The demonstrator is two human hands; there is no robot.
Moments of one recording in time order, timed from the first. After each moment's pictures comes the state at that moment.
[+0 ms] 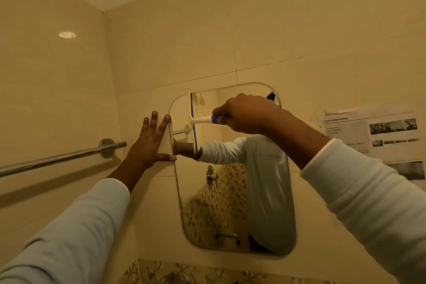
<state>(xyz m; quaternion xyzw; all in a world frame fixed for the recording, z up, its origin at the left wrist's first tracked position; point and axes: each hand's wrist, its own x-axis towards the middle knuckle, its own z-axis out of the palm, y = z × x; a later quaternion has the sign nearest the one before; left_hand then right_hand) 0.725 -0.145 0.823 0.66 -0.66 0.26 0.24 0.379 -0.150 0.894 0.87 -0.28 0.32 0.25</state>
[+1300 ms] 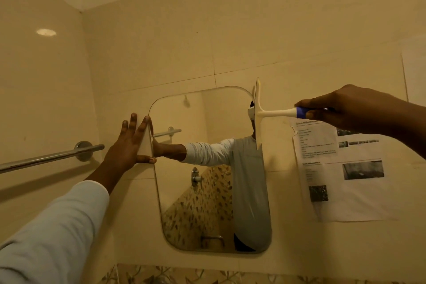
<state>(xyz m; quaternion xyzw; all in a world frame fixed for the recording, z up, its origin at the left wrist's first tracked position) 0.717 -0.141 0.826 0.68 -0.64 0.26 0.25 0.134 -0.123 0.879 0.83 -0.43 0.27 0.23</state>
